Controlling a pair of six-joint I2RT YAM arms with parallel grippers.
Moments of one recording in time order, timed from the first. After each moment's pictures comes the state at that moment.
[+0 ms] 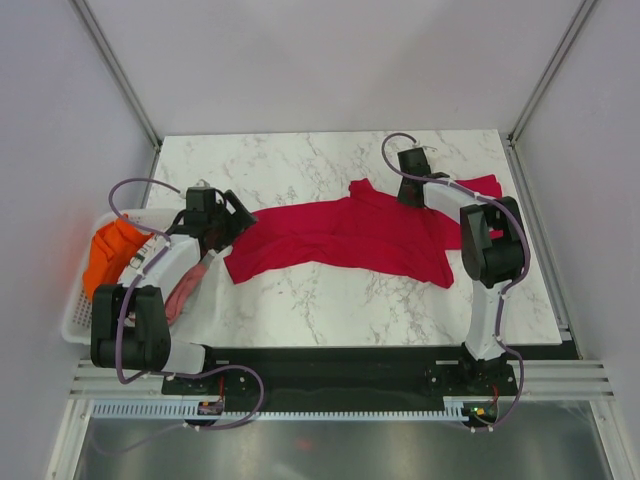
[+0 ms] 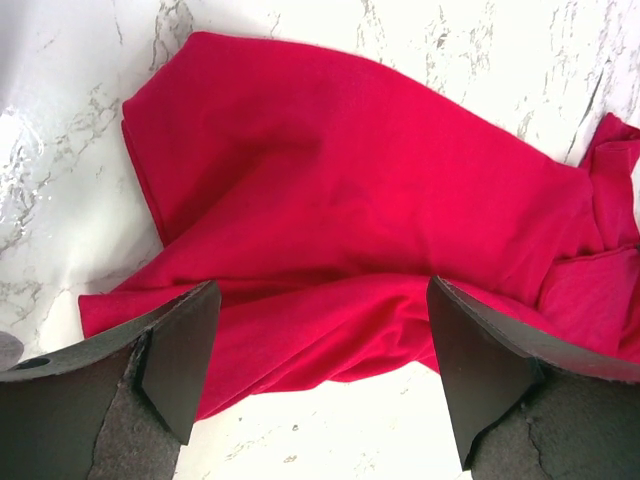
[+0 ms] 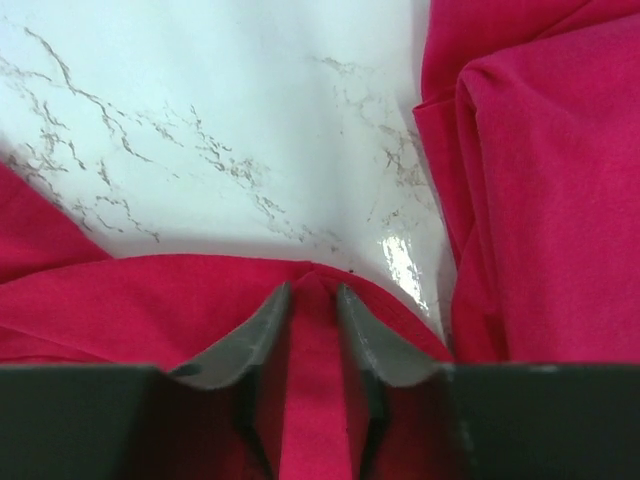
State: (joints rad) left arm -0.07 1.40 0.83 -0.21 0.08 -0.71; right arm 0.25 2.06 1.44 -0.28 0.33 0.46
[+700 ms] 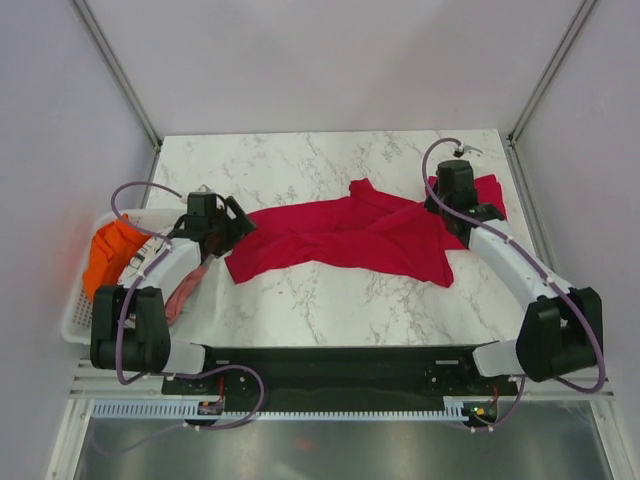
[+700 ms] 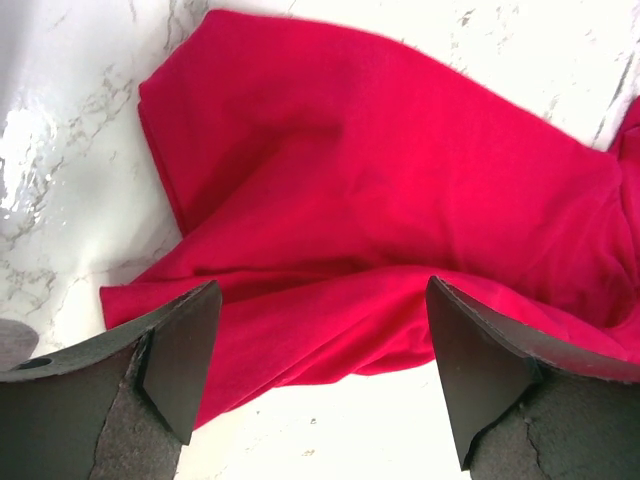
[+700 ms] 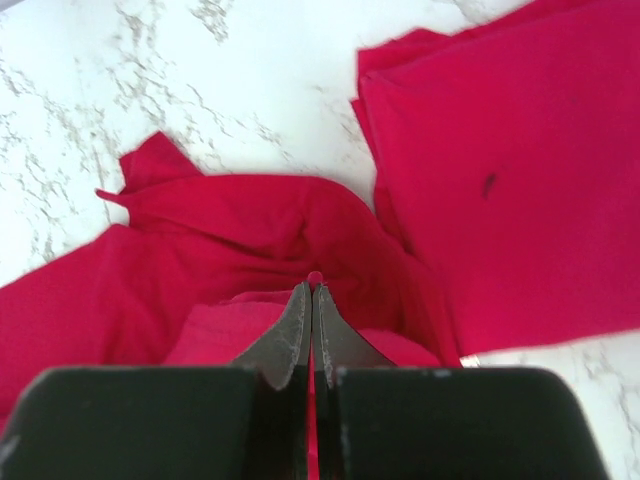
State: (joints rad) left arm -0.07 1.39 0.80 -0.20 0.08 -0.69; right arm 0.25 1.41 1.07 -0.26 0.31 0.49
